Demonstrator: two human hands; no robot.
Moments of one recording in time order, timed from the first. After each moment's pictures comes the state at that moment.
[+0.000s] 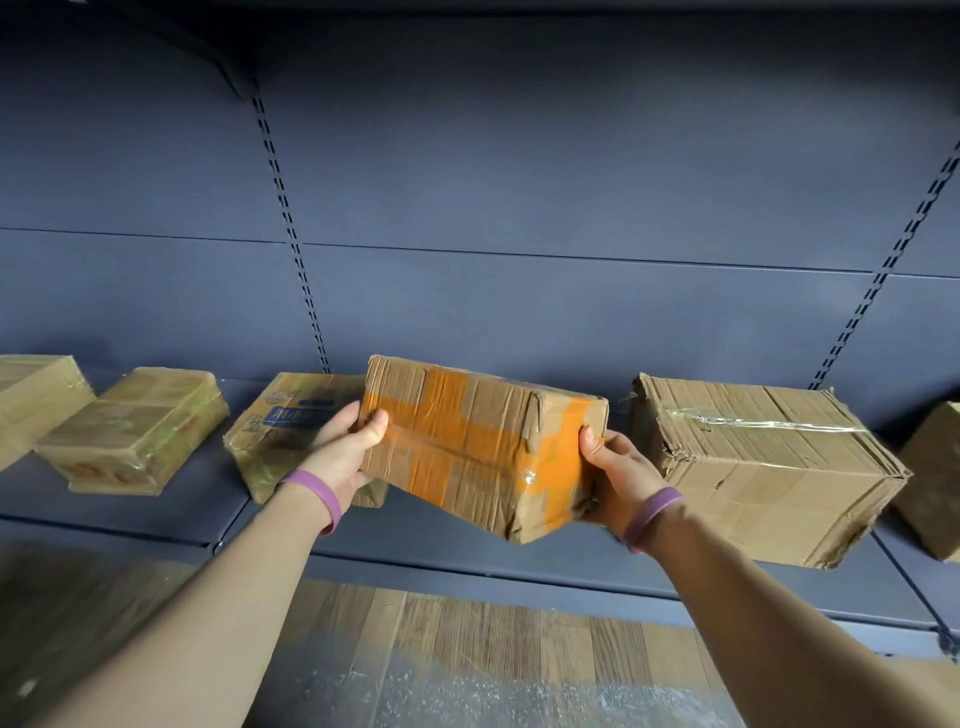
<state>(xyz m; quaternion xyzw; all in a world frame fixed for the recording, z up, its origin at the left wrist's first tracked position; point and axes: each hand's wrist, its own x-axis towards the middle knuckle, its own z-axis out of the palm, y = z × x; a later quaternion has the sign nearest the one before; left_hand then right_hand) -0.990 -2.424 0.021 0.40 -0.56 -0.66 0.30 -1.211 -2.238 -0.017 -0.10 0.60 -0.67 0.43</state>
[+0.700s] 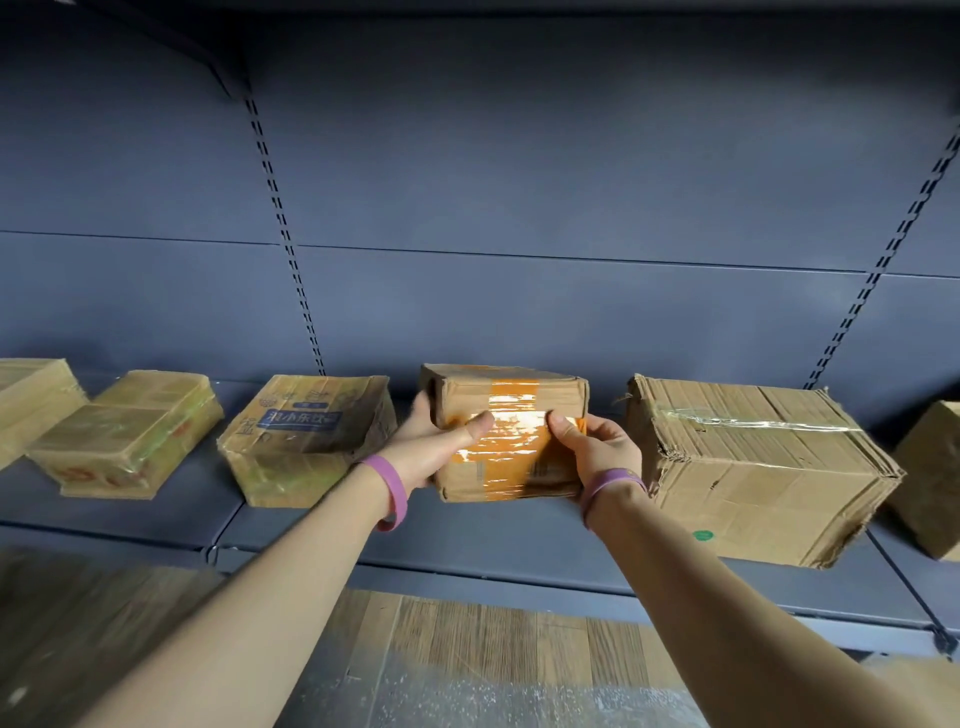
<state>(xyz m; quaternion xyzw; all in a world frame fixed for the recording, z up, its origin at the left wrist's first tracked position) -1.042 -2.384 0.038 0.34 -0.67 -0.64 0.17 -1.189 -2.266 -0.001 -0.06 0.62 -0.74 0.26</state>
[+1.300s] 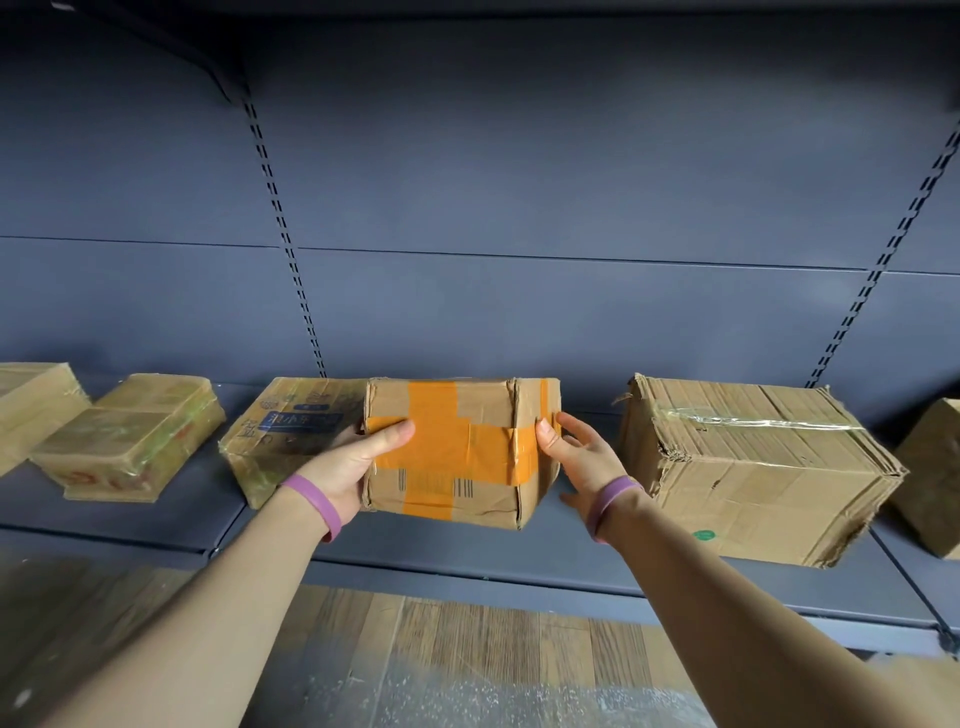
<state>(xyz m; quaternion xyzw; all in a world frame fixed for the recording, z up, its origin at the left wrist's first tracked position) -0.996 -2.419 0.021 0.34 -0.53 -0.74 0.23 -1.183 -2.259 0.004 -0.16 0.61 -0.68 0.37</state>
